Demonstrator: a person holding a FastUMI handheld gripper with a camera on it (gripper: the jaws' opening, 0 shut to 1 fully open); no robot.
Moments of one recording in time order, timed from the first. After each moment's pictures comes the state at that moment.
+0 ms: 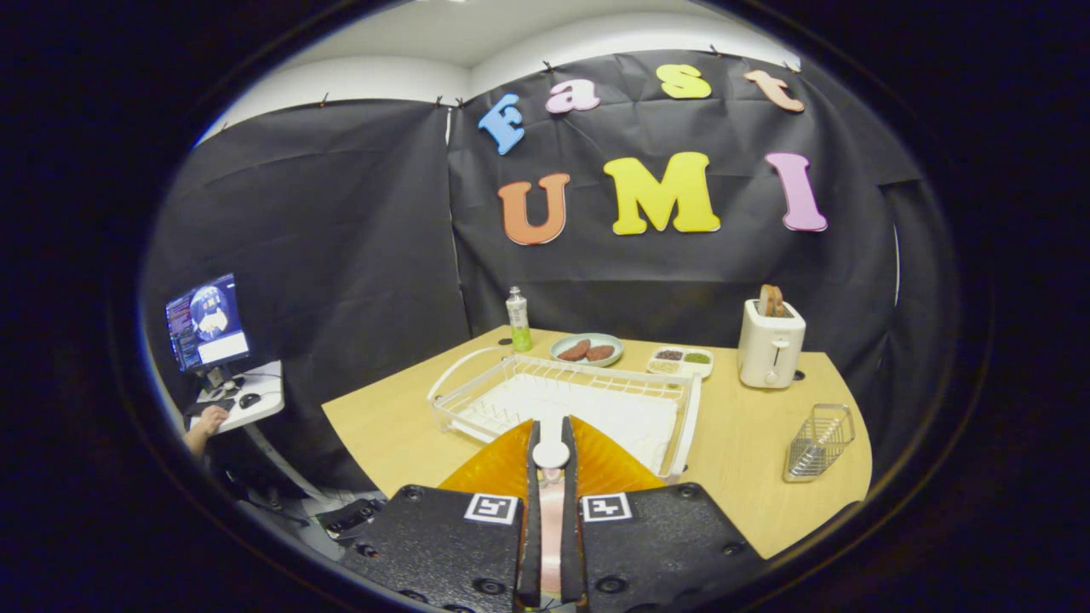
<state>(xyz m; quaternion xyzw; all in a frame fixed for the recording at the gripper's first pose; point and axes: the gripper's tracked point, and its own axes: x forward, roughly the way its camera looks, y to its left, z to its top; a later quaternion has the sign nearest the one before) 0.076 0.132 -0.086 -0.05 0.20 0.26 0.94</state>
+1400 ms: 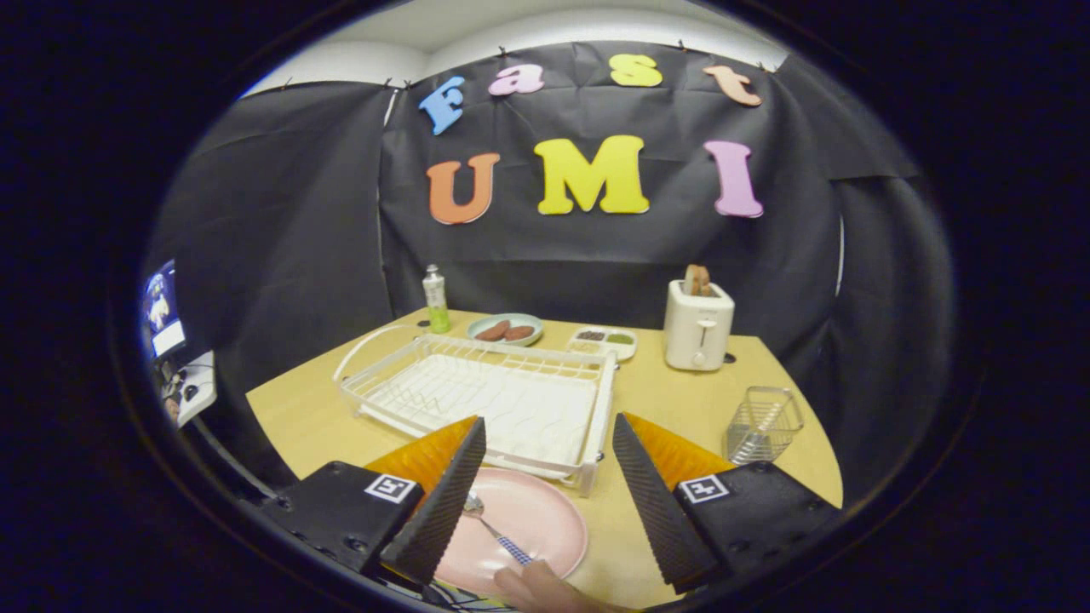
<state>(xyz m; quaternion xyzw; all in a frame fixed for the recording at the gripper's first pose) 0.116 0.062 -0.099 -0.06 0.19 0.11 0.97</state>
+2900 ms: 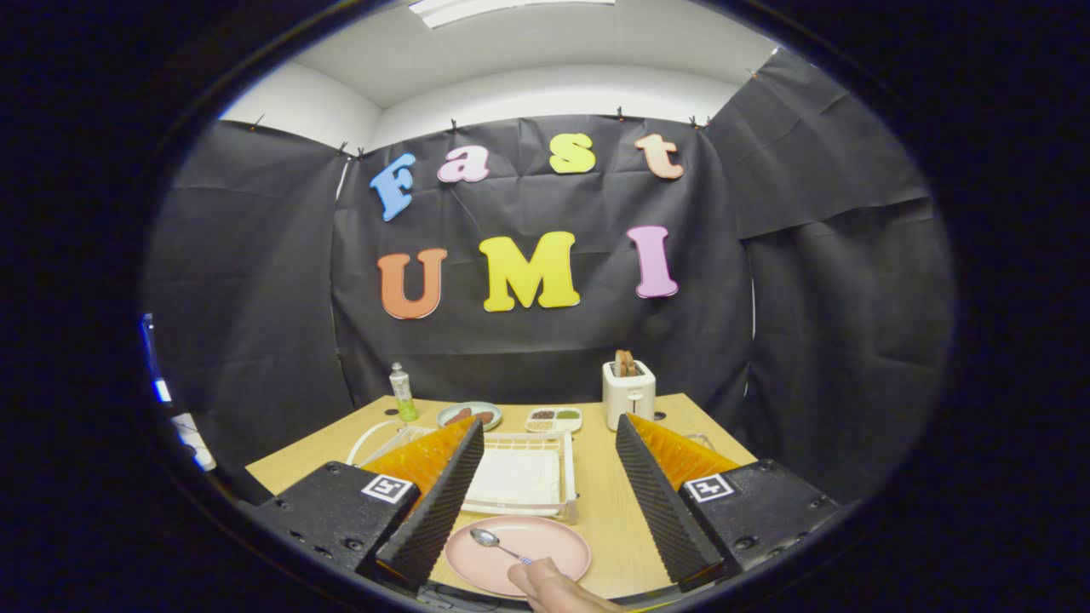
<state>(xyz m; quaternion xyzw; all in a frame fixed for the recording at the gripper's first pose) 0.027 0.083 0.003 -0.01 0.08 0.02 1.00</state>
